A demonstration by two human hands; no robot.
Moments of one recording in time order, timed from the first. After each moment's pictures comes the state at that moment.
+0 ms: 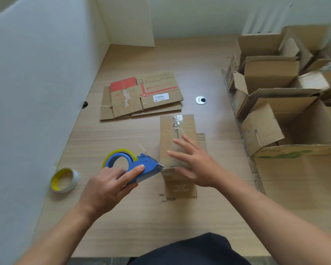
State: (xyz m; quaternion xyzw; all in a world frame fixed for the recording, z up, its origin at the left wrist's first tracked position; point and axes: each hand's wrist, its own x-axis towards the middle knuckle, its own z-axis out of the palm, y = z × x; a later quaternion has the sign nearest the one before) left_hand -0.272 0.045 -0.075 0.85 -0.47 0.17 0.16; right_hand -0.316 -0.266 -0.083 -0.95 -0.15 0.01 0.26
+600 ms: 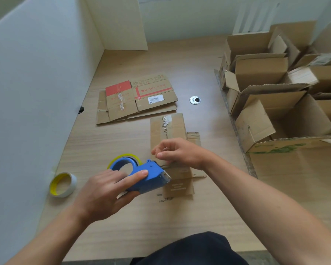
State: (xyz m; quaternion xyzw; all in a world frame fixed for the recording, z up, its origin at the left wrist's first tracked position) left_hand -0.282 0.034 -0.035 0.82 -0.54 0.10 0.18; right_hand -0.287 -0.247 -0.035 -0.76 -0.04 0.22 0.61
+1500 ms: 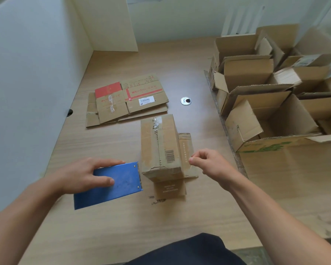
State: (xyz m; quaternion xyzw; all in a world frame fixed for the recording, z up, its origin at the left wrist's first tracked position) left_hand -0.225 0.032 0.013 0.87 -0.26 -0.37 0.19; right_hand -0.355 -0.305 -0.069 -0.78 0.23 0.06 0.58
